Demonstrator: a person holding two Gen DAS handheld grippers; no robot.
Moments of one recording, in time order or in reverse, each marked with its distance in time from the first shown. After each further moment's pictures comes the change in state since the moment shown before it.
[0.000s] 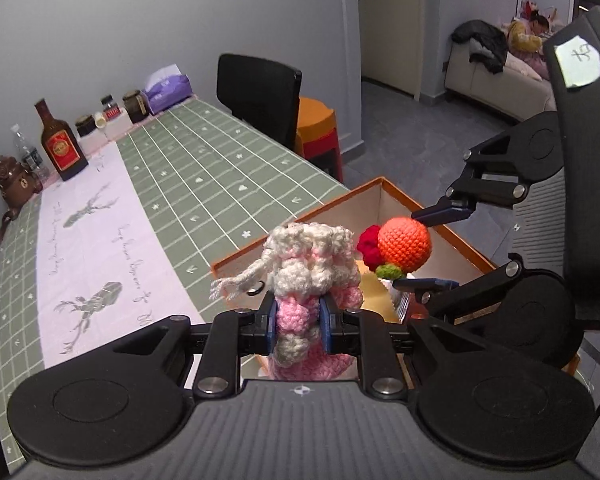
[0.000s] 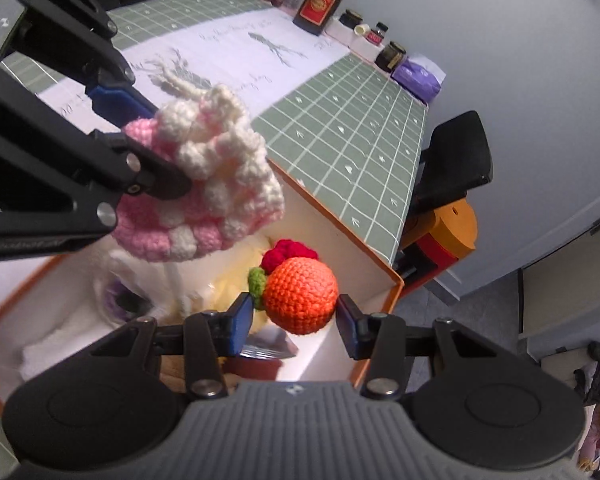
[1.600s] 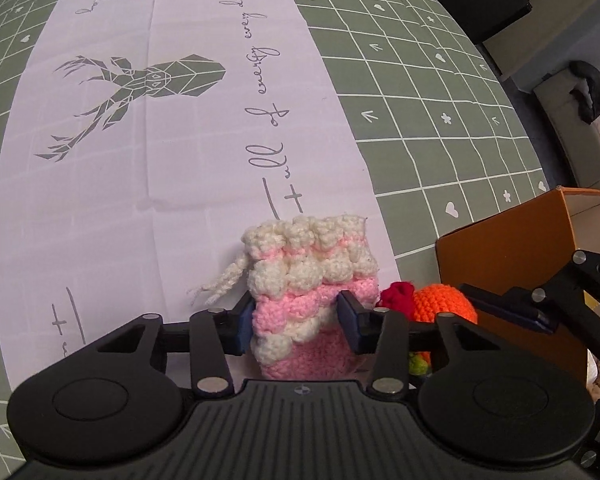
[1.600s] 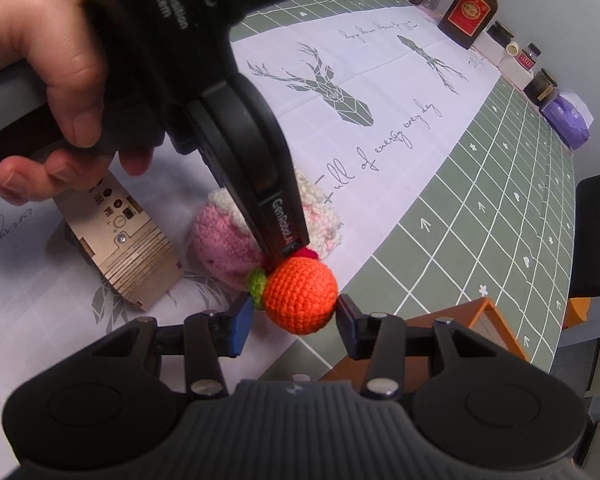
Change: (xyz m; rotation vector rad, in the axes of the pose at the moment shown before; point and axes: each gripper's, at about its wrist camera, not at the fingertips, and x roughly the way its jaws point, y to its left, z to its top) left arm 0.131 0.210 -0.083 -0.526 0.388 -0.134; right arm 0.107 0.121 0.113 -0.138 0.027 0.292
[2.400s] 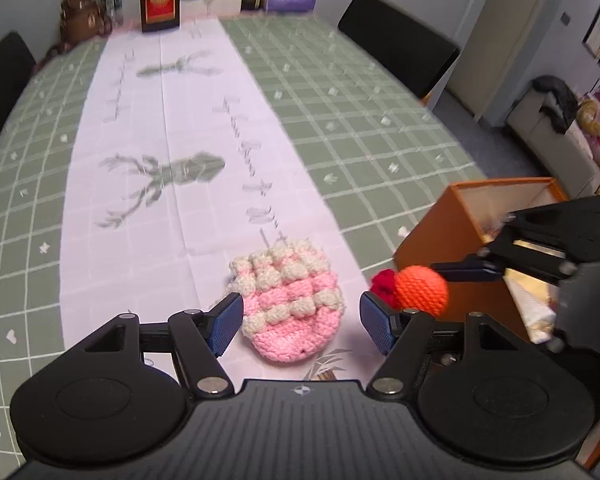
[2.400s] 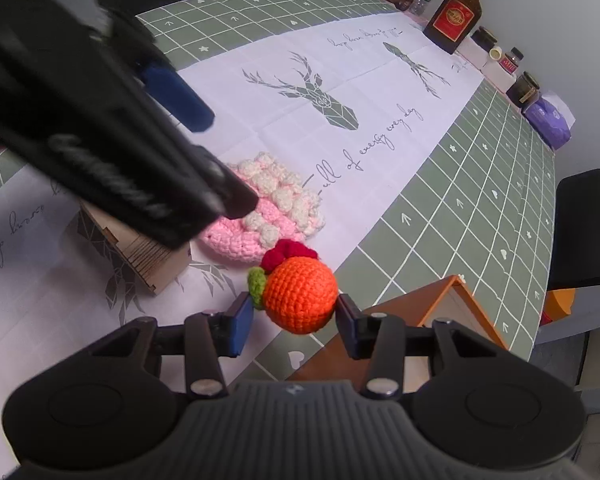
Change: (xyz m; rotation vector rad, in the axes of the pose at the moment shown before) left arm -0.072 -0.015 -0.041 0.138 -0.236 0.039; right arm -0.027 0.006 -0.007 0.010 -0.006 -0.038
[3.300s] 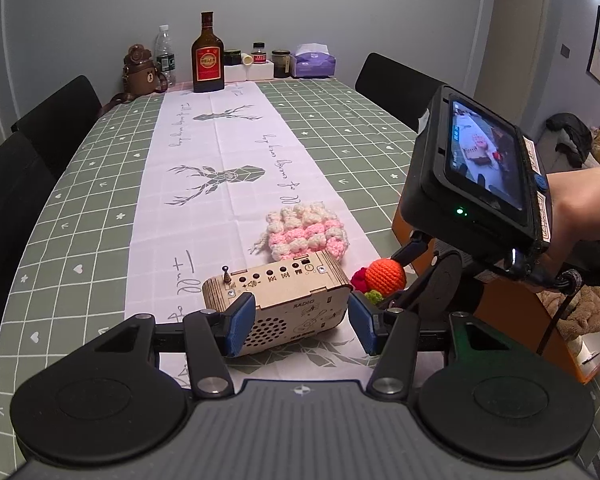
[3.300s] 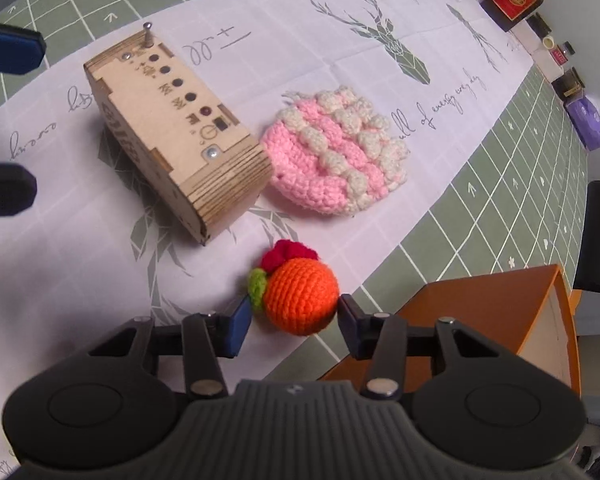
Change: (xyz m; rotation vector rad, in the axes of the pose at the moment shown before) left arm -0.089 -0.031 -0.129 0.017 -0.294 0.131; right arm 0.043 0.053 -0.006 -0.125 0.167 -0.003
